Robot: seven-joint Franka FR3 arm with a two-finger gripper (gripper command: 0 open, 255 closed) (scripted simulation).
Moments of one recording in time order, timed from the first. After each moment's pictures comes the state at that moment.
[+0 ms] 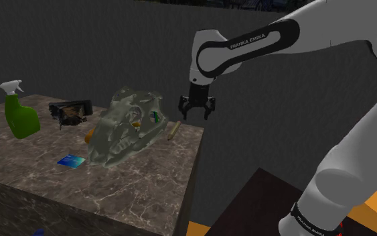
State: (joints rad) arm -0.14 -0.16 0.26 -2.18 0.04 2.03 0.70
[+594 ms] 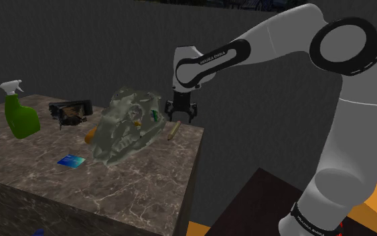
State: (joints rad) arm -0.15 0.20 0.25 -1.91 -0.08 2.10 1.04
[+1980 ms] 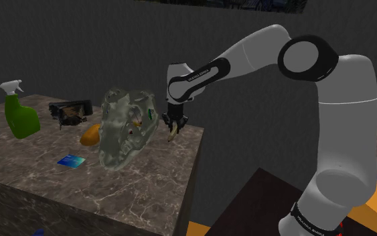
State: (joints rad) arm -0.11 0.42 0.20 -1.79 -0.12 2.18 1.20
